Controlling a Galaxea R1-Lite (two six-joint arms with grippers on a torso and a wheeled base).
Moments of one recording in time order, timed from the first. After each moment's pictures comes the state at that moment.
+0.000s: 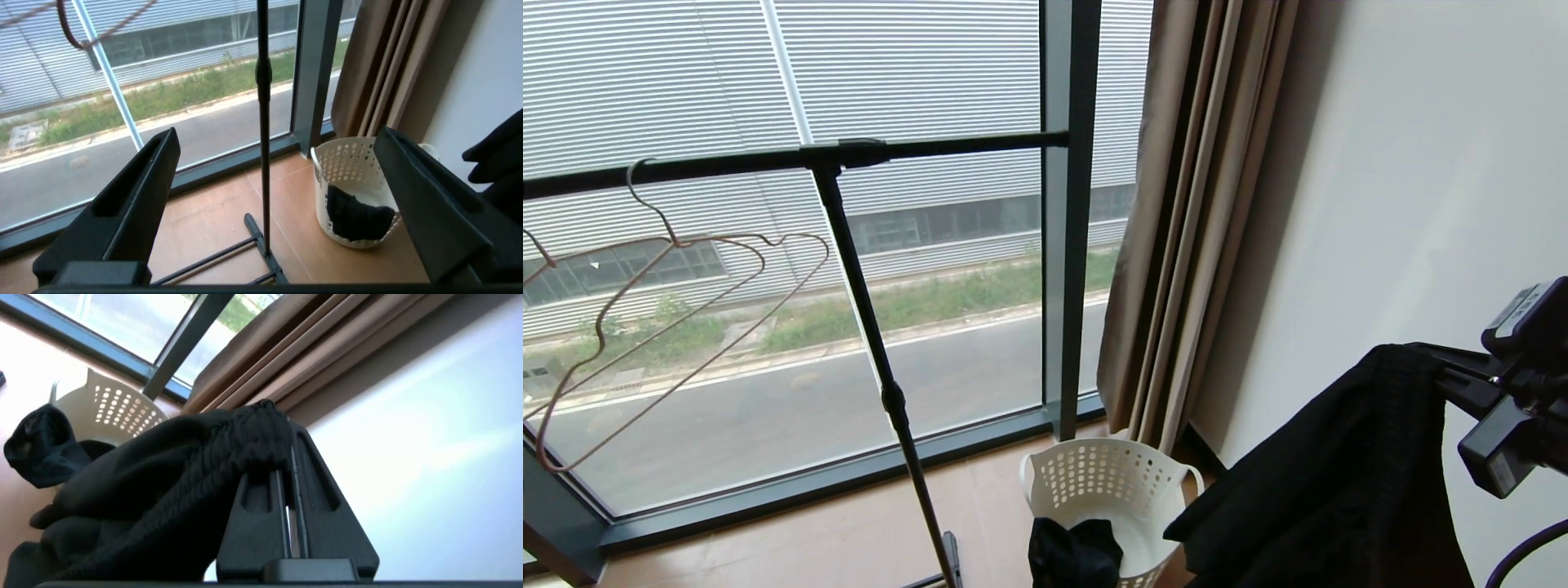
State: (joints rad) left arm 0.00 0.00 -0.02 0.05 -0.11 0.04; right arm 0.46 1.12 -0.58 -0.26 -0.25 -0.60
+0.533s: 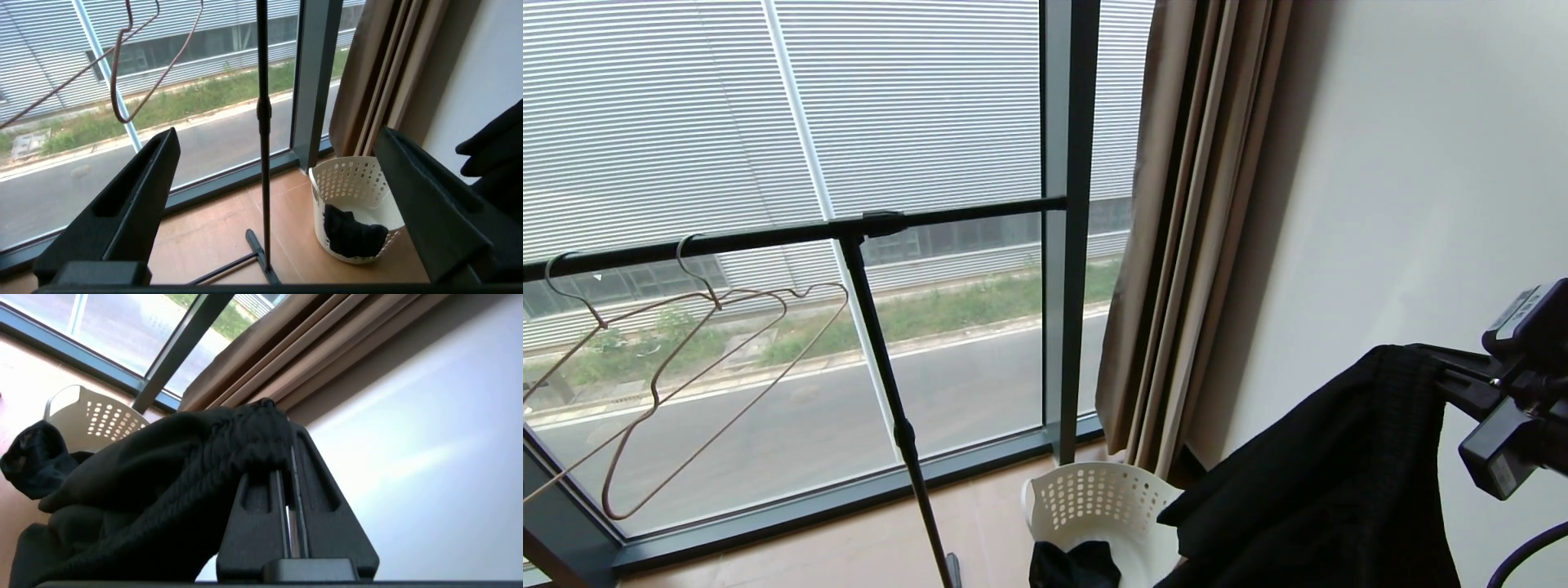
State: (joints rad) left arm 0.00 0.00 -0.02 0.05 -0.11 0.04; right arm 0.46 1.11 -0.57 -0.26 -0.25 -0.60
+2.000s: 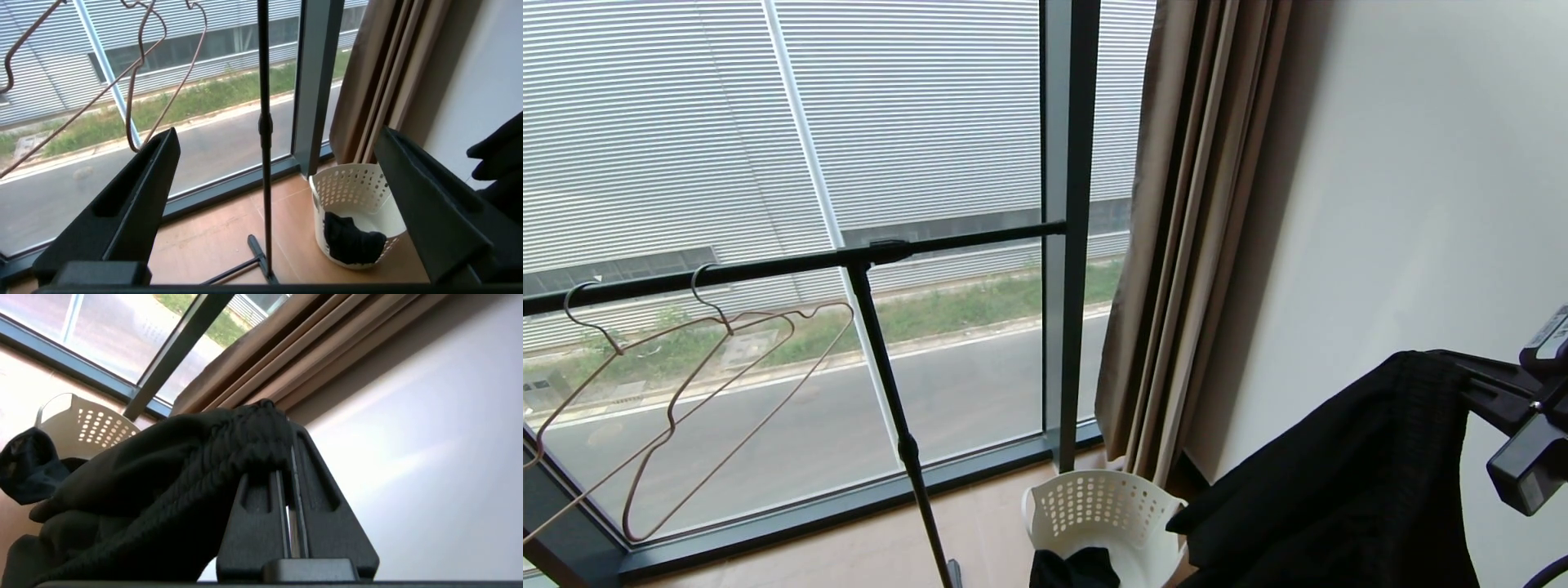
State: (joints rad) left arm 0.00 0.00 -0.02 0.05 -0.10 0.05; right arm 0.47 1.05 -0.54 -0.26 -0.25 -0.63
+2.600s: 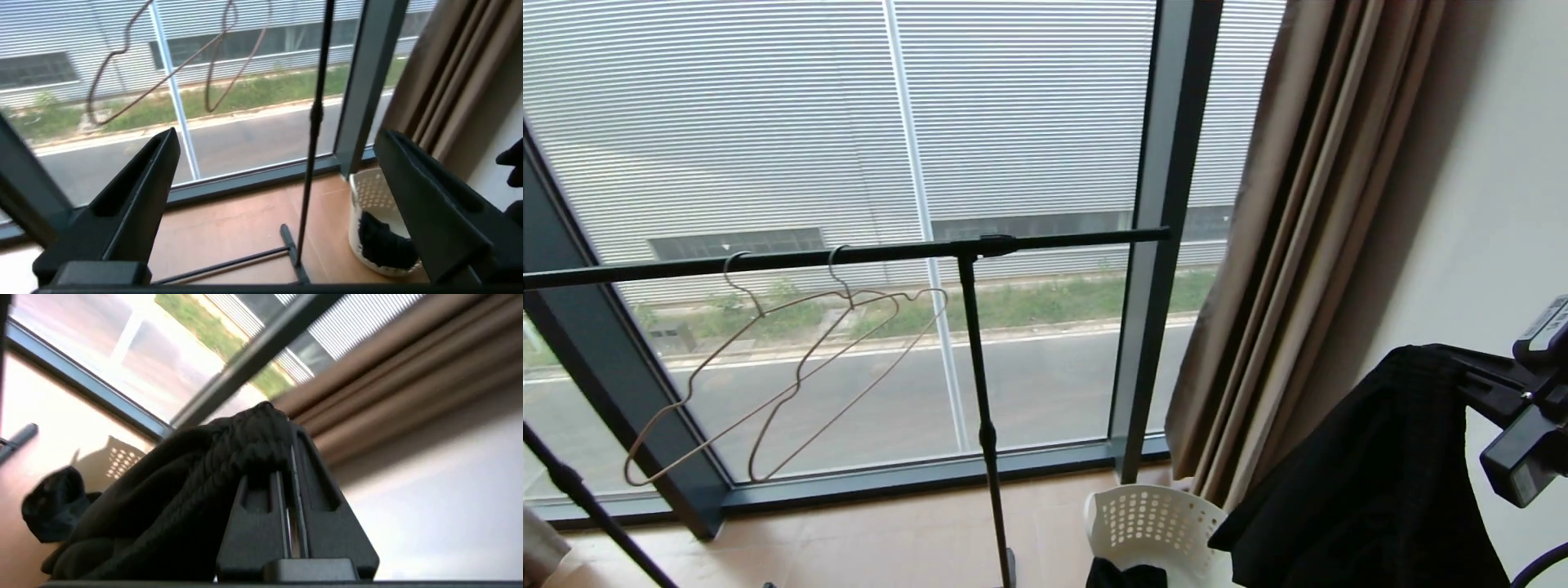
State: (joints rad) left arm 0.00 0.00 -0.02 0.05 -0.11 0.04; right arm 0.46 1.07 -0.54 -0.29 -0.26 -0.63
